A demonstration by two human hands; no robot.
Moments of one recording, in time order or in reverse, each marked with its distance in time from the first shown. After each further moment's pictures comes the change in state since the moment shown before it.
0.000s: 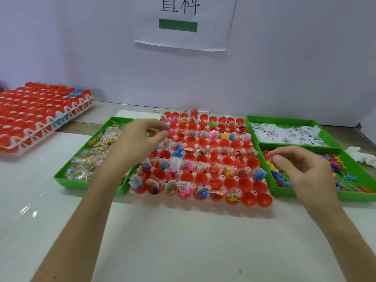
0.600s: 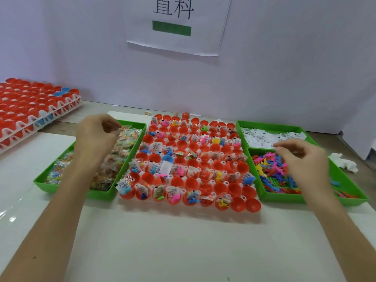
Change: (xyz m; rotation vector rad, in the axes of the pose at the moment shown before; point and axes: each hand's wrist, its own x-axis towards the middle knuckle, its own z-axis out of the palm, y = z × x) left_hand 0.025 -0.063 -0.014 0.013 0.365 -0.154; right_hand 0.044 0.017 -0.016 -0.203 0.178 0.106
